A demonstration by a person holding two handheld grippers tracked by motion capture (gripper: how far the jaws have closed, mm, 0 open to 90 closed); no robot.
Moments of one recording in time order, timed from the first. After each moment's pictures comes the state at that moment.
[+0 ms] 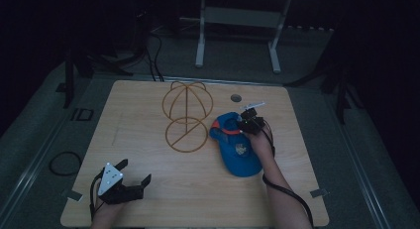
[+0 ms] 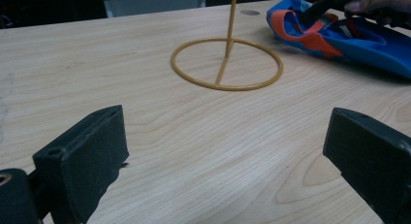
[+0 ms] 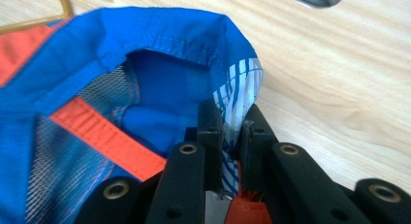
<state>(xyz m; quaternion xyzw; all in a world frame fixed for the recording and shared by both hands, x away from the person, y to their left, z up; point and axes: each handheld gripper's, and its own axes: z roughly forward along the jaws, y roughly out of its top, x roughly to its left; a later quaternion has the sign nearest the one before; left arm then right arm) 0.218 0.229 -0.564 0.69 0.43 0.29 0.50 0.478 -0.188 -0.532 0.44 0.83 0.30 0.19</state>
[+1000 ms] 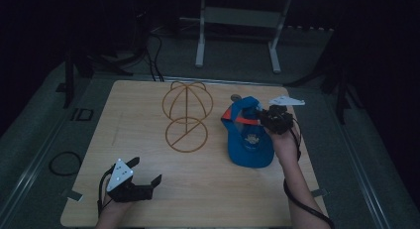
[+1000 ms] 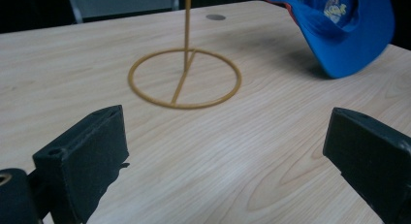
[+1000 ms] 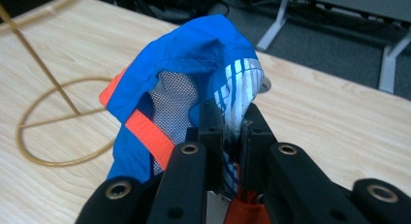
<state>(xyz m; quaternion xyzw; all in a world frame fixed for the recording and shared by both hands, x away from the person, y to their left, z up) 0.221 0.200 -0.537 0.72 0.40 0.26 0.51 0.399 -0.233 -0.425 0.42 0.76 0.42 0.26</state>
